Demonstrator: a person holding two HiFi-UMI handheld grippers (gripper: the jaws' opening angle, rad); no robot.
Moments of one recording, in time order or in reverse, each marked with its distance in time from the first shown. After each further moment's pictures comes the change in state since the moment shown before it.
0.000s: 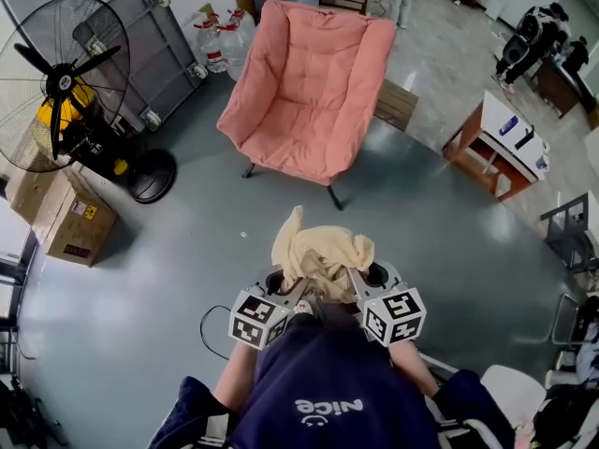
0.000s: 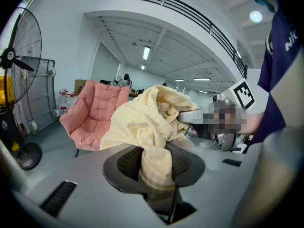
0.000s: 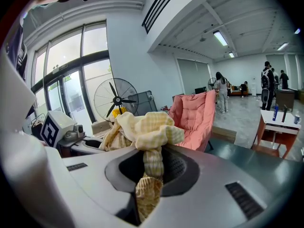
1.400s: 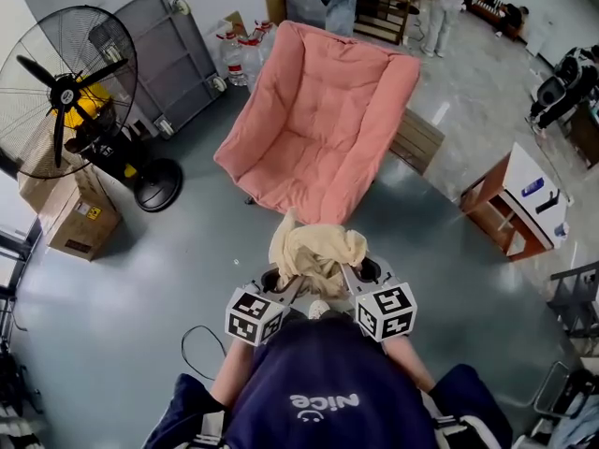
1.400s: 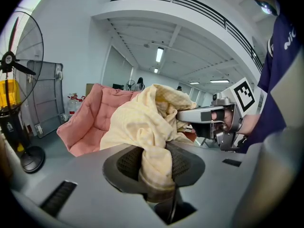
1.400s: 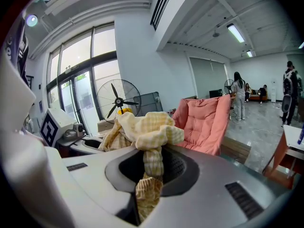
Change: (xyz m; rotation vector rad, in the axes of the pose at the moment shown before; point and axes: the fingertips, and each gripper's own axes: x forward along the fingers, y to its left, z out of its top) left arm 0.217 0.084 0.151 -0.062 -0.049 0.165; right arm 0.144 -0.215 0.134 -0.109 0.003 0.165
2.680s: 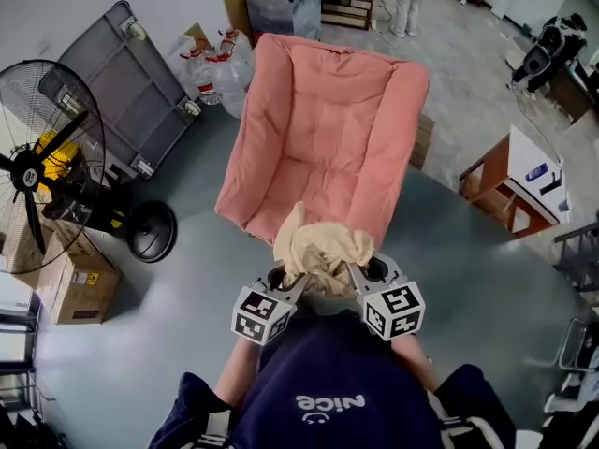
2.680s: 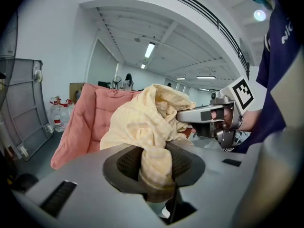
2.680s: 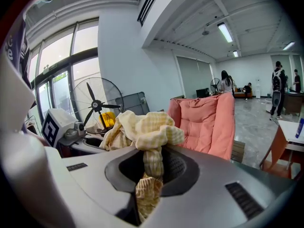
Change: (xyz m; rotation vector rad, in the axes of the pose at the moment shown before) left arm 0.085 0.250 0.113 0.107 0.062 -0.179; right arm 0.243 -0.040 0.105 0.092 -0.009 -0.165
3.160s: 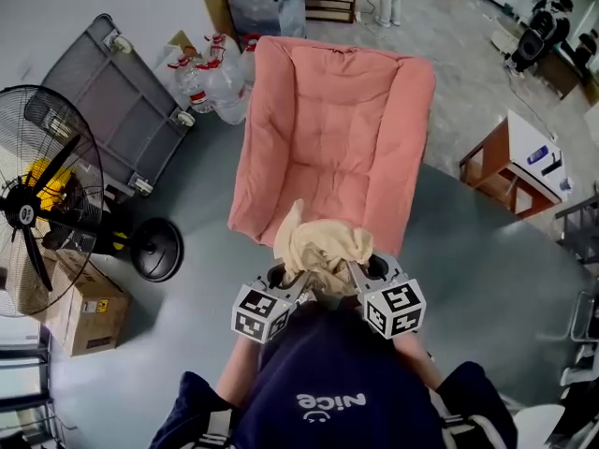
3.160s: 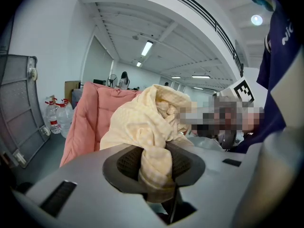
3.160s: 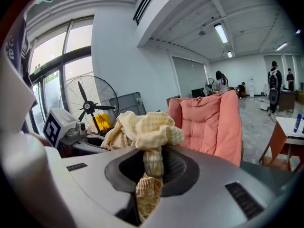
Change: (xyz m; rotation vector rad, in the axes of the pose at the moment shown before) left arm -0.025 0.109 0.004 0.028 0.028 -0.075; right arm 0.090 0.049 0.019 0.042 -0.010 -0.070
